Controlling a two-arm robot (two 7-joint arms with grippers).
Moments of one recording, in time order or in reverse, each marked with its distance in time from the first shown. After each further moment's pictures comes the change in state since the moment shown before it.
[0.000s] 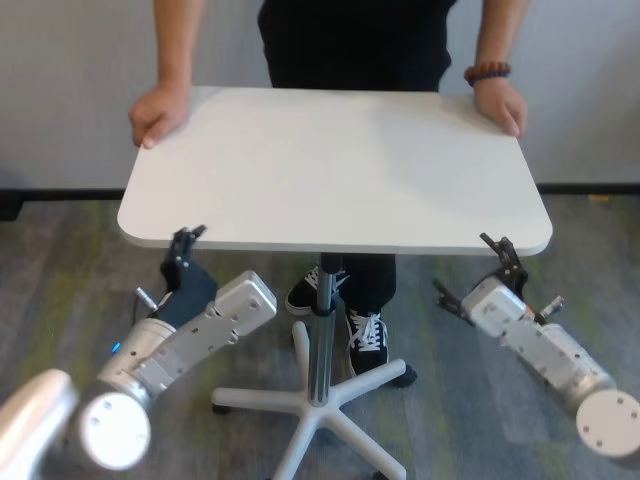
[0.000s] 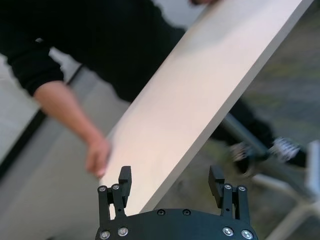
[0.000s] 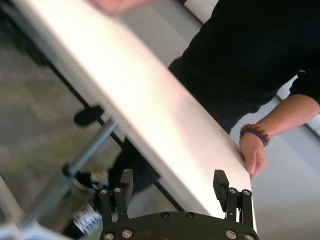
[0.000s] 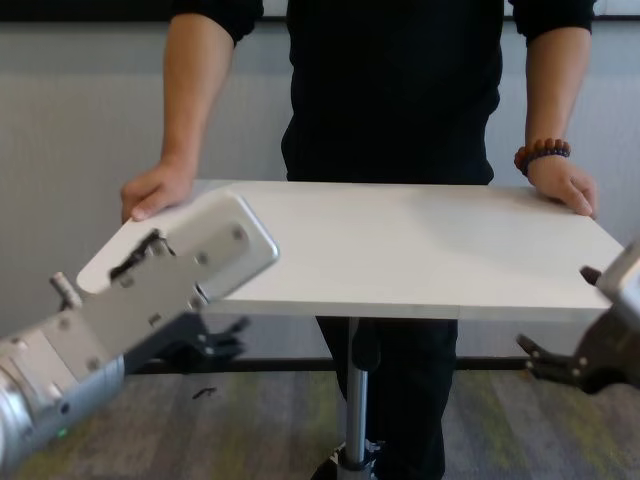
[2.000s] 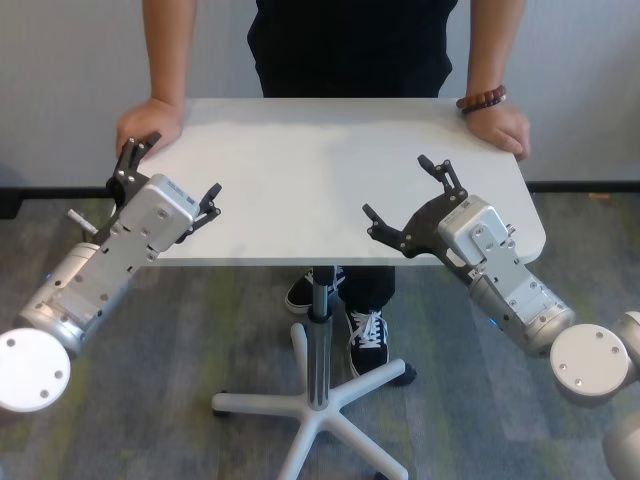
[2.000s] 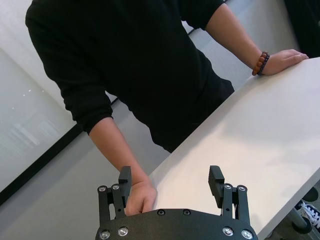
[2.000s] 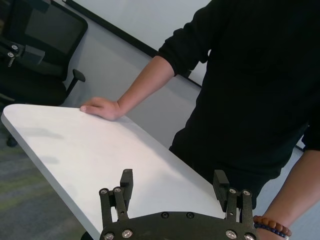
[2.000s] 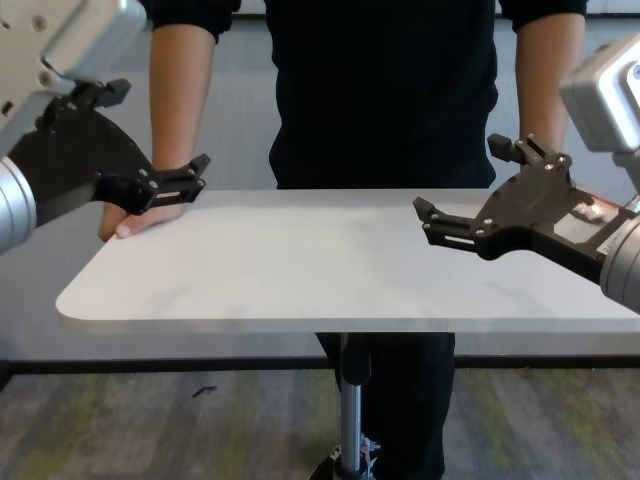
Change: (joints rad) left arm 0.005 0.063 -0.136 -0.182 -0.253 -0.061 -0.102; right arm 0.016 -0.057 0.003 -0.218 0.213 -0.019 0.159
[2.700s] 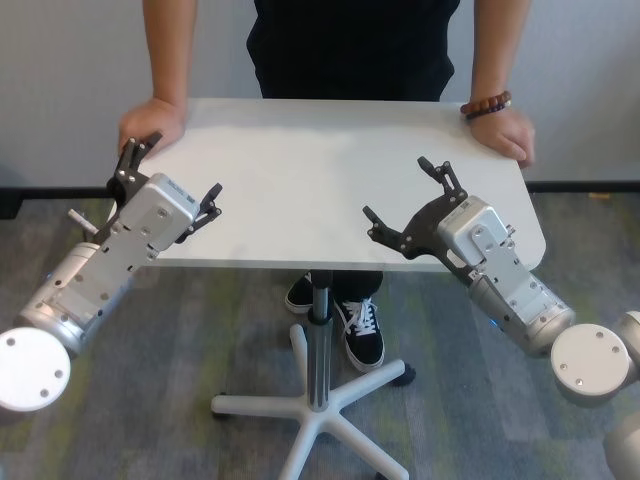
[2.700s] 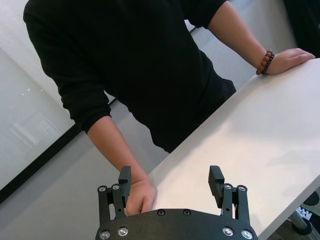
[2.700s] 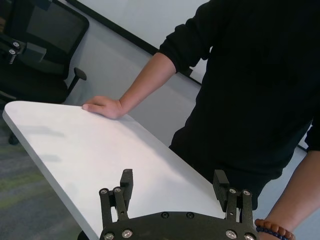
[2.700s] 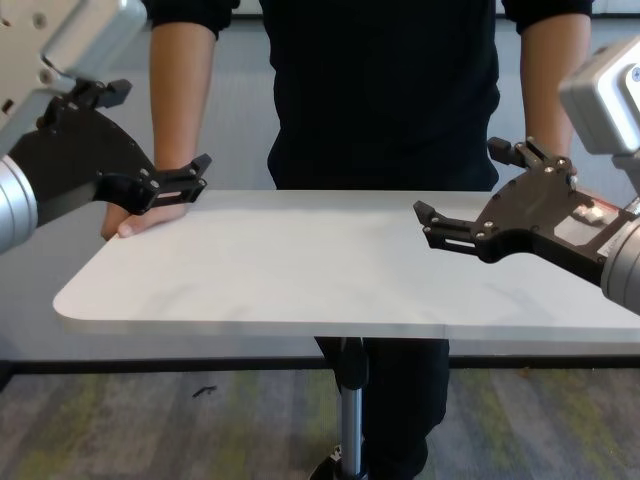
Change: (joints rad) left arm 0.000 -0.001 0.001 -0.002 -0.005 0.004 -0.003; right arm 0.000 0.003 -0.001 0.000 0.000 0.006 0.006
